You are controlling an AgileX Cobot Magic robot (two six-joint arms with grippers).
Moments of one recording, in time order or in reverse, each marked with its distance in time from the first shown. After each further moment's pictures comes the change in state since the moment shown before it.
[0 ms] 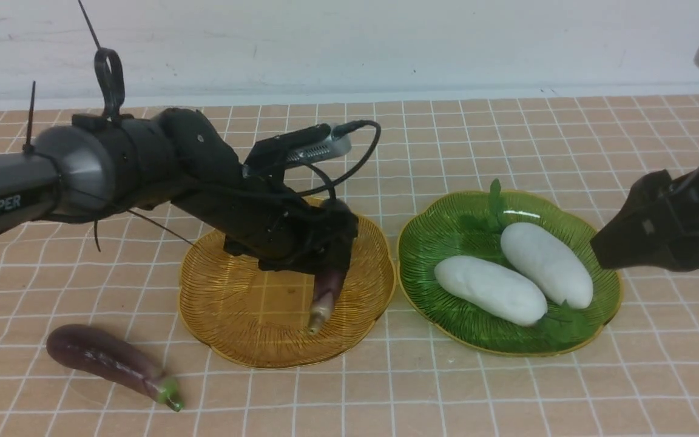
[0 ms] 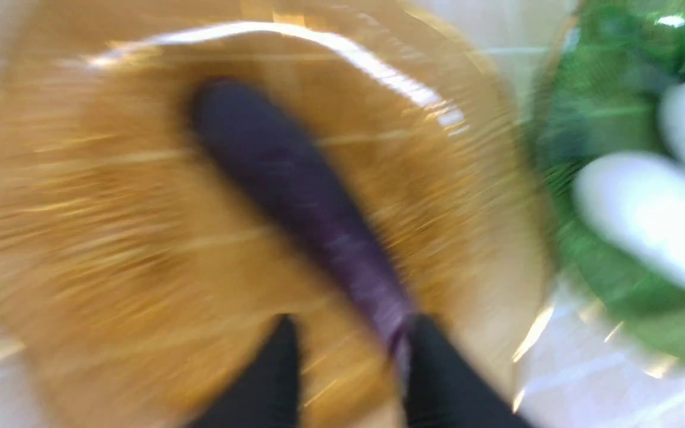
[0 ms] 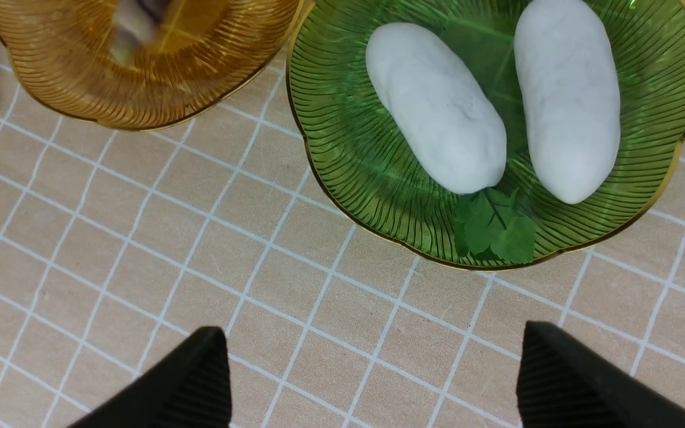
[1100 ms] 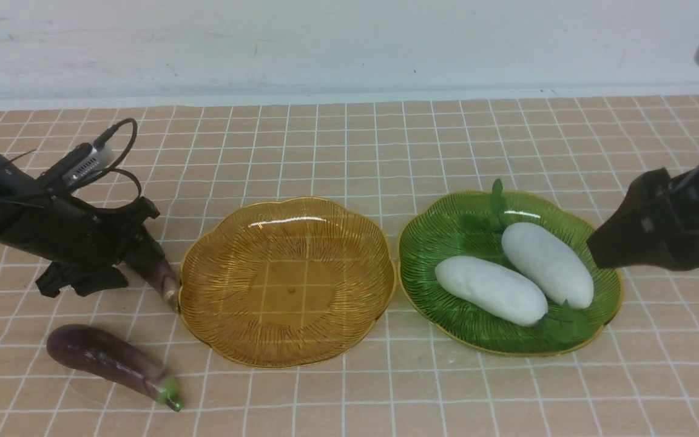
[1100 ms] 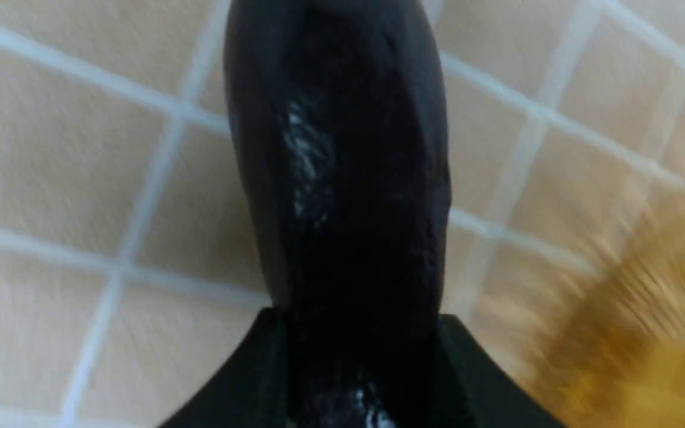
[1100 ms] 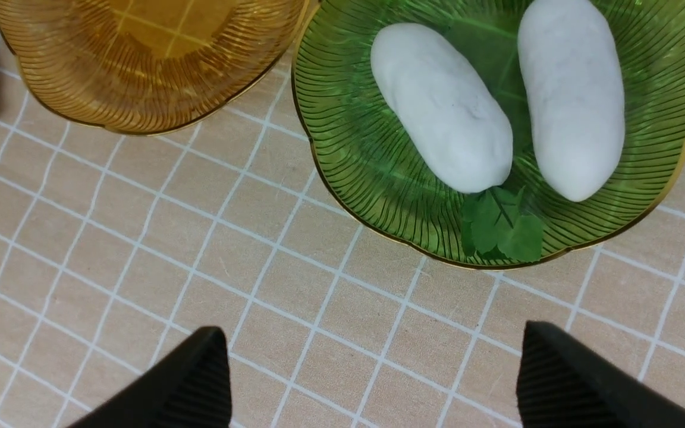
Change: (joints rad) right arm 0.000 0.000 0.000 0.007 0.000 0.013; left arm 0.269 0.114 0.152 -0.010 -0.209 -0.047
